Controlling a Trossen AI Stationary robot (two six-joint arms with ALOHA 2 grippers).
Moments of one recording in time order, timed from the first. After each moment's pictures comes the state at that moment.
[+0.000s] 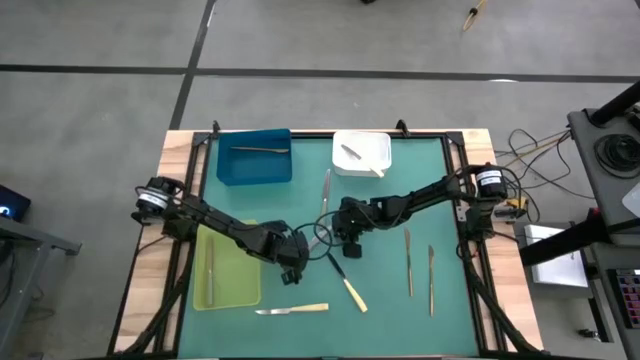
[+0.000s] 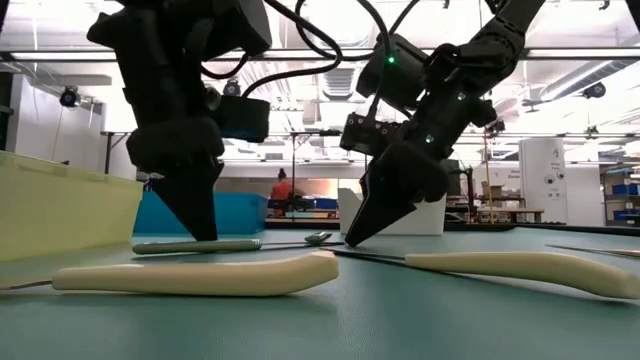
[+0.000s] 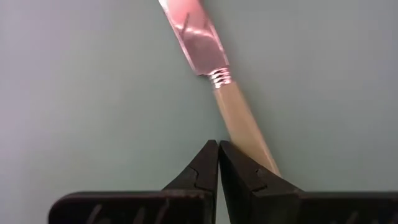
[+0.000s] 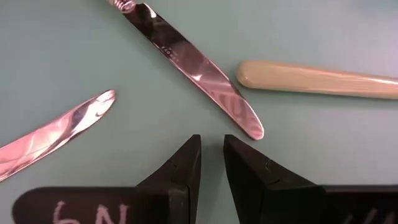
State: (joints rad) left arm -0.31 1.81 1.01 -0.49 -0.21 -0.63; right arm -0.02 1.86 0.93 0.06 -0.04 0.00
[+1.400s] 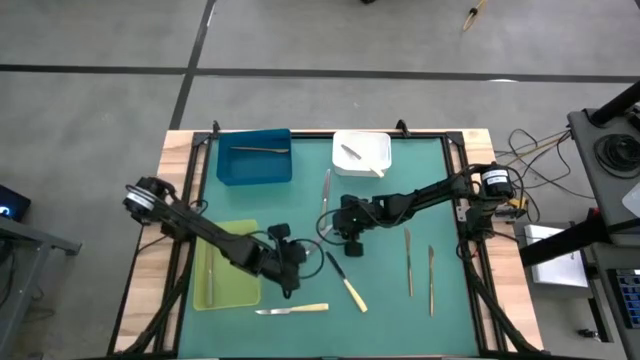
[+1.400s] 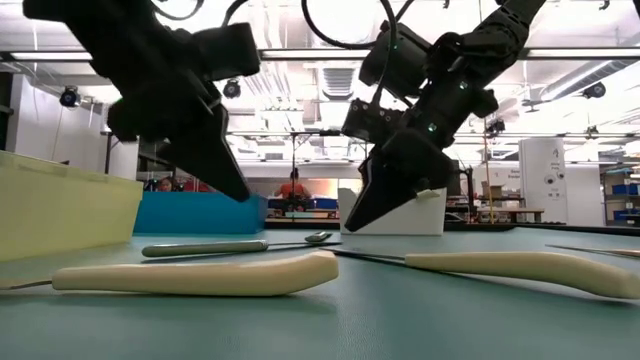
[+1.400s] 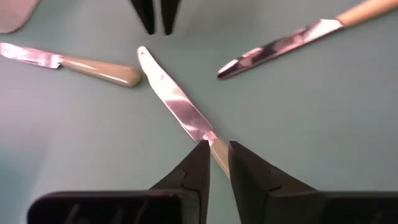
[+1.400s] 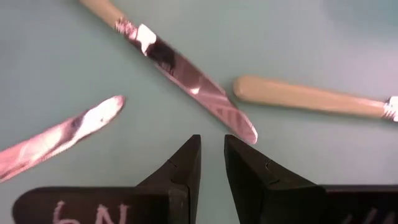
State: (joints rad) left arm -0.43 1.72 0.95 -0.28 -0.53 -0.46; right arm -0.01 1.82 0.93 0.05 -0.05 -0.06
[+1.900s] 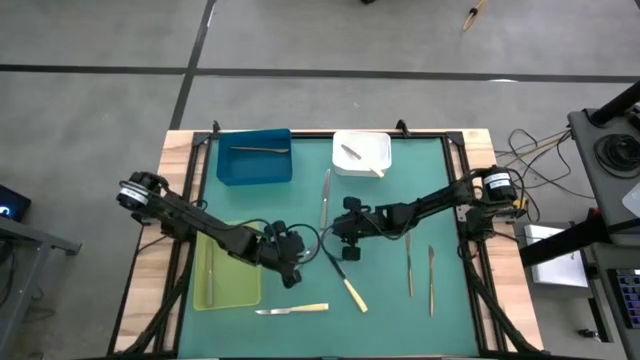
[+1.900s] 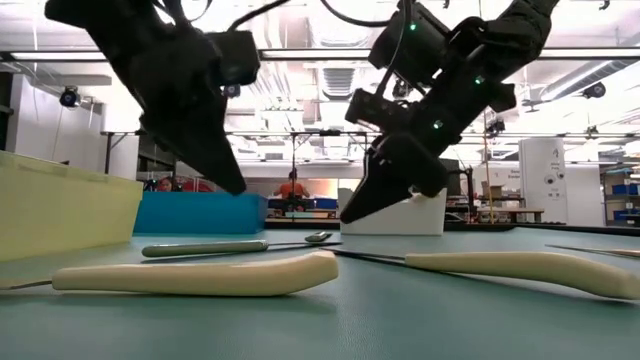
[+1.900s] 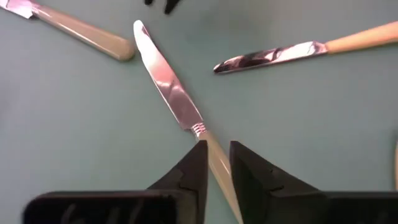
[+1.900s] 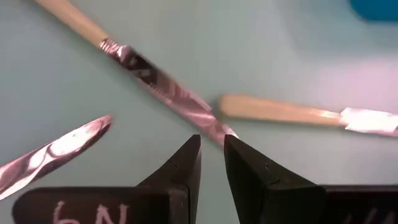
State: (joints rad) left arm -0.37 1.66 0.91 -0.26 -0.38 -0.64; right arm 0.07 1.81 0.89 0.14 0.18 -0.03
